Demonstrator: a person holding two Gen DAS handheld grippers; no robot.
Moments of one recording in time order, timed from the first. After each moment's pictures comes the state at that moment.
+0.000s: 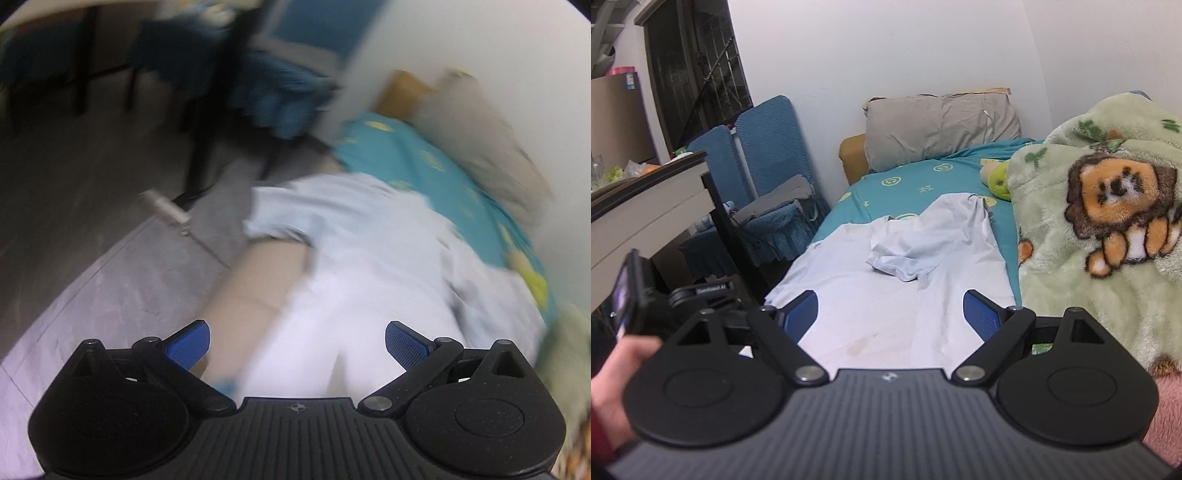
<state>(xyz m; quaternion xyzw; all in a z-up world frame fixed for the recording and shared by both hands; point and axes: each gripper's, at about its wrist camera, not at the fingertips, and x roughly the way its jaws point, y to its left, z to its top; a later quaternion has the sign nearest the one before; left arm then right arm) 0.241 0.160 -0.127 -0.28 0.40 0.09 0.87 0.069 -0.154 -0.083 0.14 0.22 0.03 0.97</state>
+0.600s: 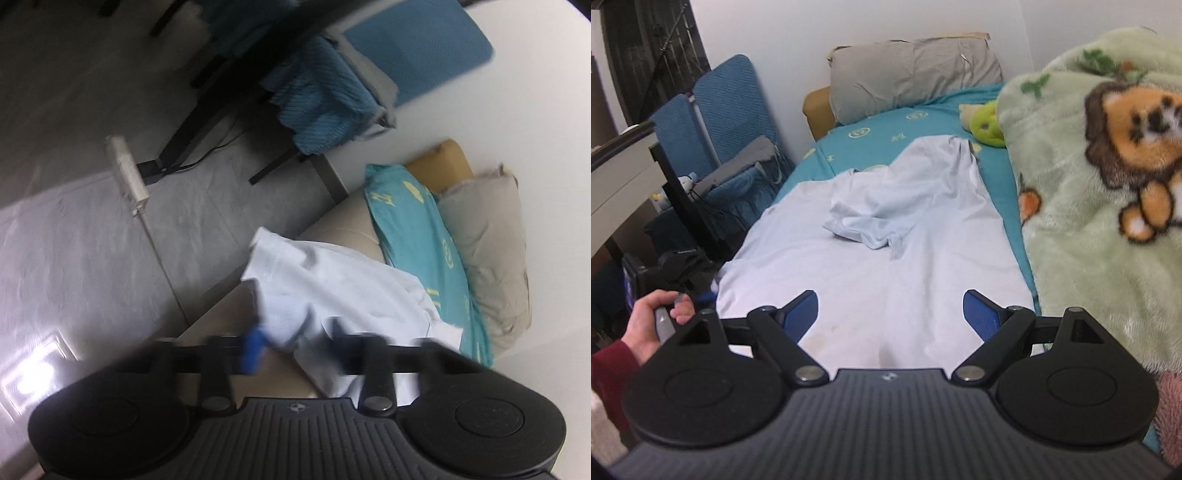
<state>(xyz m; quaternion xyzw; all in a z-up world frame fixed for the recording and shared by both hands) 0.377 0.236 -0.219 -0.45 0.34 0.06 0.82 0.153 -0.161 -0.138 0.16 0.30 0.00 0.94</state>
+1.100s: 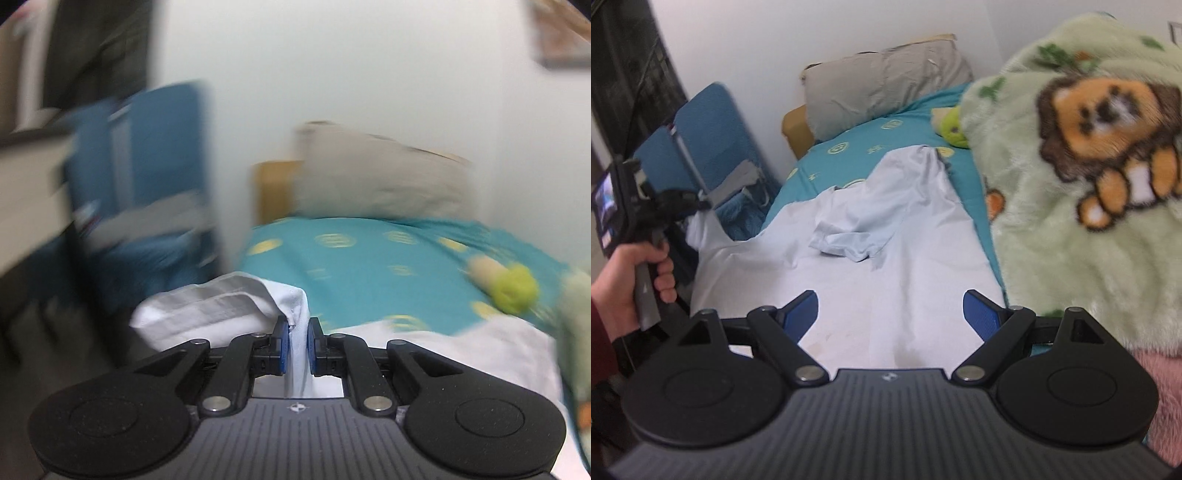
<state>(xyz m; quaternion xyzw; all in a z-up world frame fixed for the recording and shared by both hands) 0.392 0.028 -0.045 0.05 0.23 -0.06 0.97 0.131 -0.190 -0.121 0.22 0.29 -0.03 0.93</state>
